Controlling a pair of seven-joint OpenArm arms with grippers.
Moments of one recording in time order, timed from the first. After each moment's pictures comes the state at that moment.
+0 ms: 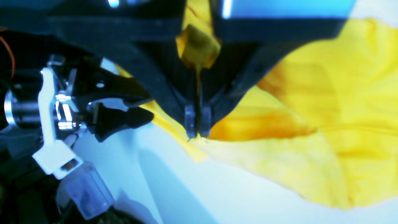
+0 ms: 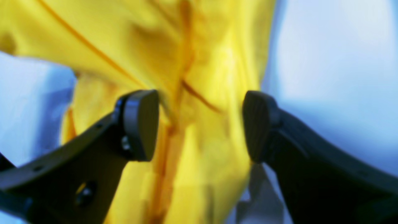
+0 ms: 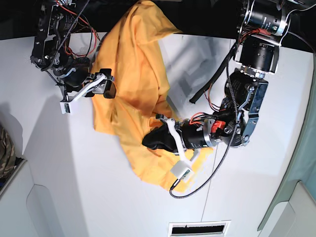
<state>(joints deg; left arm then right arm) -16.1 -9.5 12.5 75.6 -42.0 -35.7 46.3 -8.9 -2.5 14.9 88.7 20.6 22.6 -50.1</state>
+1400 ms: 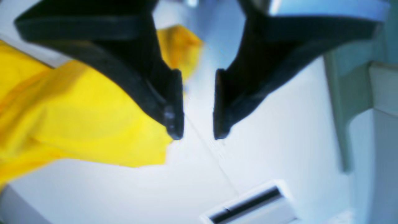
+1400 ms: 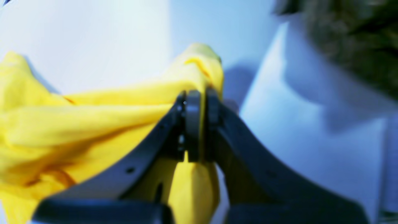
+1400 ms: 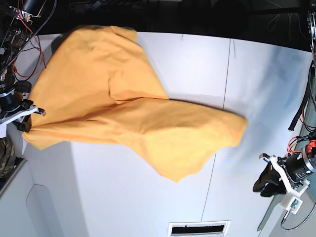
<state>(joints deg) -17.1 -35.7 -1.3 84.0 -32.0 -31.9 34.7 -2.6 8.2 29.2 96.6 17.2 18.3 -44.0</state>
